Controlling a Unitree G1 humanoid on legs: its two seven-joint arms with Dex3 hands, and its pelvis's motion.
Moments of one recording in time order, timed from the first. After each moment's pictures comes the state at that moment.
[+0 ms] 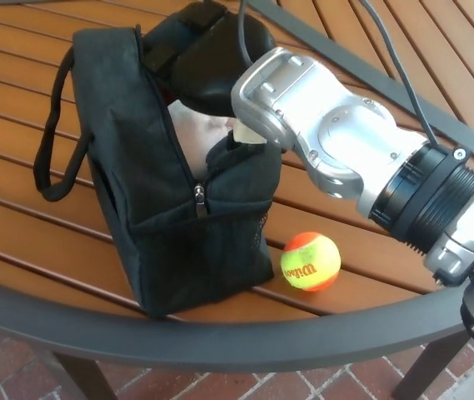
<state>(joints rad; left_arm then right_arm) 0.21 0.12 0.21 1.29 -0.04 -0.39 0.13 -1.27 -0.20 0.85 0.60 -0.93 0.15 0.44</state>
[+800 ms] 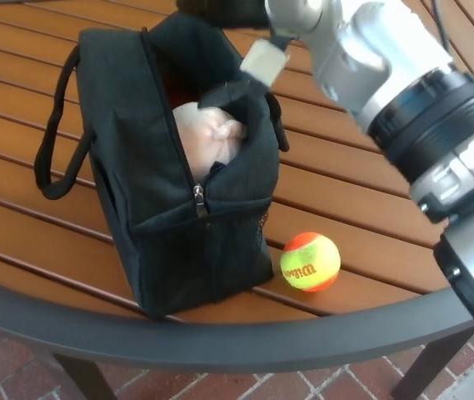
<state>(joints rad) 0.23 0.12 0.25 1.29 -0.05 -0.39 0.11 -1.46 -0.12 0.49 0.87 -0.70 0.29 0.75</state>
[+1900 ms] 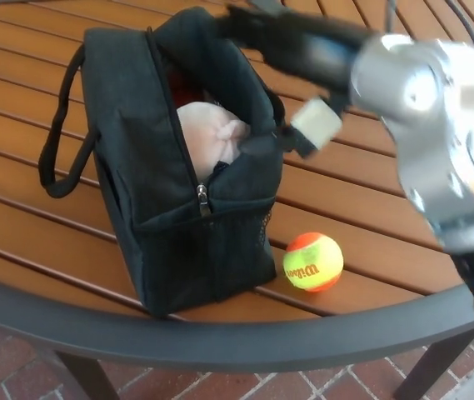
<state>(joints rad) 0.21 0.10 0.25 1.29 -0.05 -0.40 0.10 -0.87 -0.27 0.34 0.00 -0.71 0.43 0.77</state>
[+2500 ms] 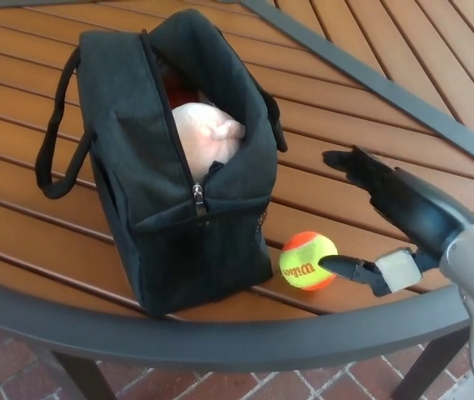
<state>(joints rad) 0.20 0.10 0.25 1.28 -0.06 -0.40 0.10 -0.28 -0.24 0.19 -0.33 -0.74 0.56 0.60</state>
